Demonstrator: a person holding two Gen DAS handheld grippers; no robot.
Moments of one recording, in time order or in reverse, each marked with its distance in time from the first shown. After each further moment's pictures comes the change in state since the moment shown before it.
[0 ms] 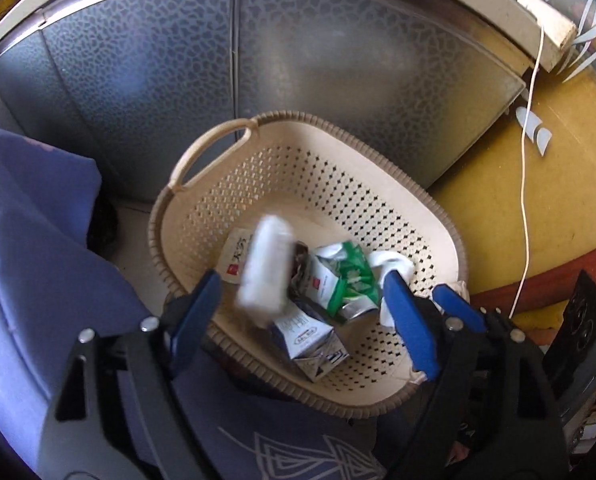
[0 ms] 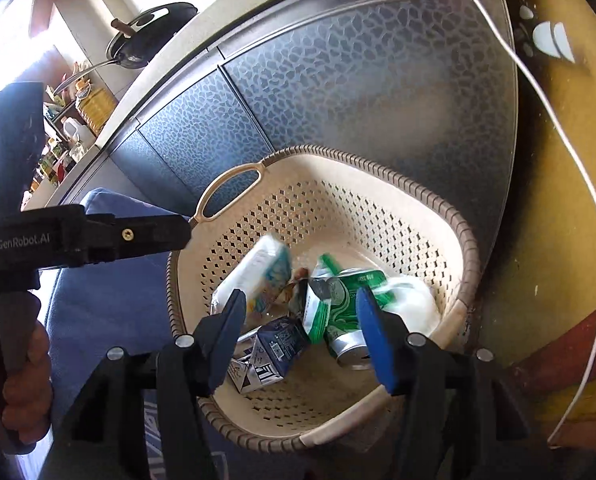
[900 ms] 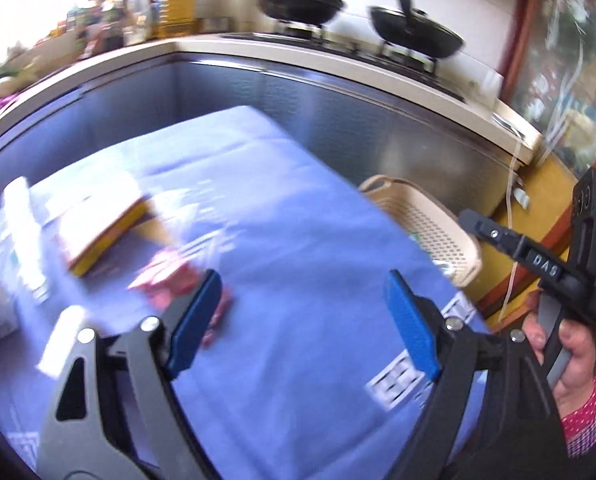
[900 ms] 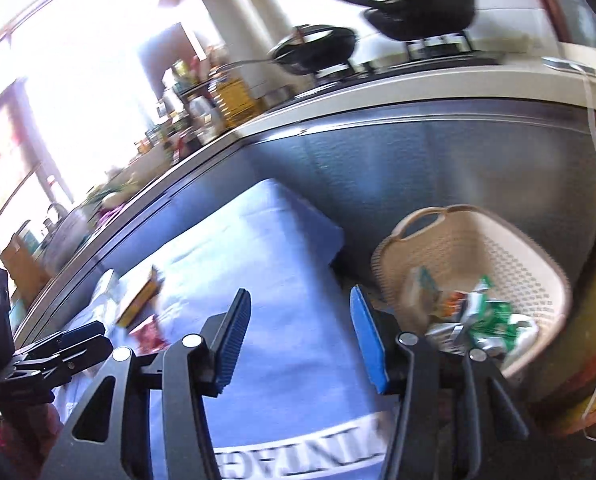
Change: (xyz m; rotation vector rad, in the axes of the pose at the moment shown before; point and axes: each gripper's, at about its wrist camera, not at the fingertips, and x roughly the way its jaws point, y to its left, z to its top) left arm -0.263 0.110 -0.247 -0.263 -0.403 0.228; right arm -0.104 0.172 -0.023 -0.273 -0.051 0.312
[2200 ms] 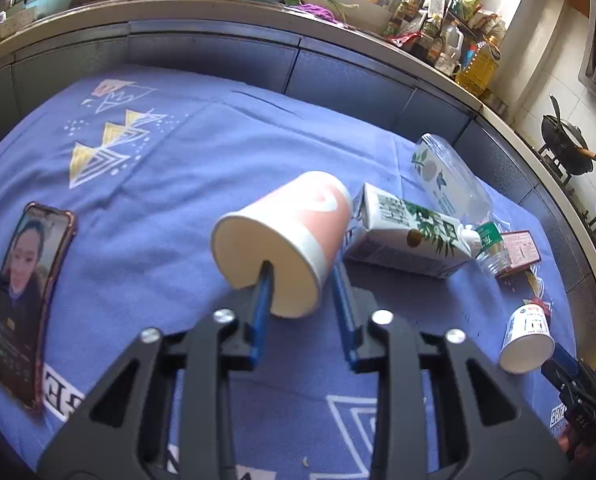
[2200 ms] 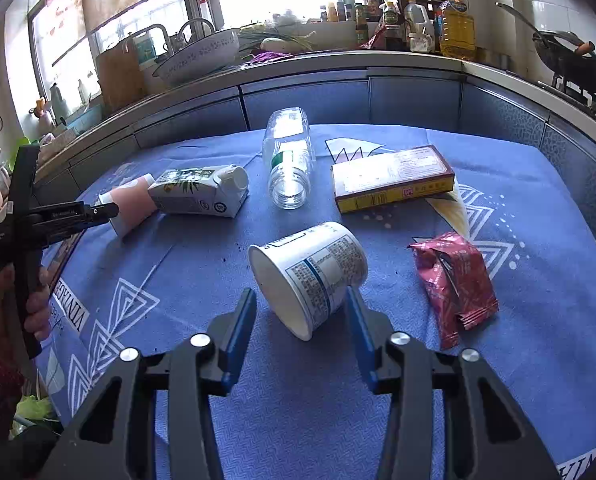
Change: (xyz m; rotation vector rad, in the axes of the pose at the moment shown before) left arm -0.147 0.342 -0.137 -0.671 -0.100 0.431; right arm 0.091 0.289 -0.102 -0.547 0.316 0.238
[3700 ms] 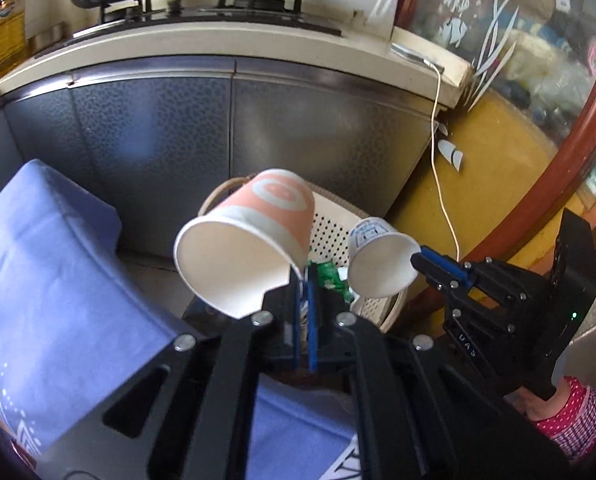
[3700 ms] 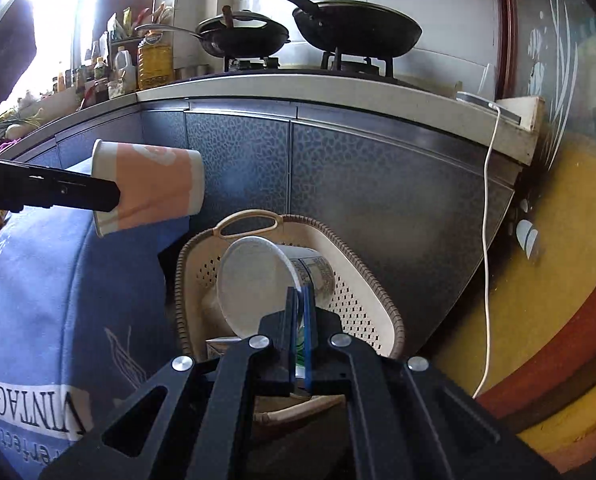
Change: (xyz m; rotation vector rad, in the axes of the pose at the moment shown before) left arm 0.067 -0.627 -0.204 1.018 0.345 -0.736; right arm -0.174 -0.352 -0.169 0.404 -0.157 -0.740
